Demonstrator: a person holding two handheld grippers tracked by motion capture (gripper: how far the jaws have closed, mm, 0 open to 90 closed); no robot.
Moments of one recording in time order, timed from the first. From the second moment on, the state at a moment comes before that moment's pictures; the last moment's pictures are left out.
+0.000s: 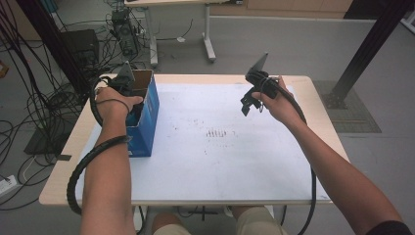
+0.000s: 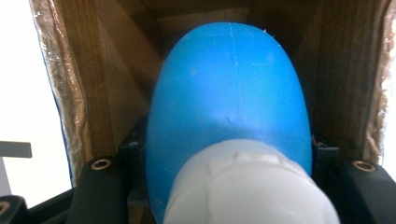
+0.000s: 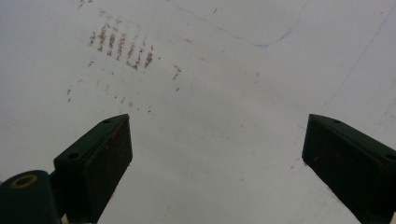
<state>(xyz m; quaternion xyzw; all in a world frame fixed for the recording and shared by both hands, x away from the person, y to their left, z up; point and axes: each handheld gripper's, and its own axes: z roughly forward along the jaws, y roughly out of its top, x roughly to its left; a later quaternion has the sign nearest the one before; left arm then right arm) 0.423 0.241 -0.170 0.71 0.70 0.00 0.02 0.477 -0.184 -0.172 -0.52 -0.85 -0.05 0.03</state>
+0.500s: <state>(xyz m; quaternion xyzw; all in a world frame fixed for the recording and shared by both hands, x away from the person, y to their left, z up) 0.425 0.244 -0.170 0.72 0.70 0.00 0.02 0.479 -0.186 -0.171 -0.52 -0.85 -0.05 0.03</state>
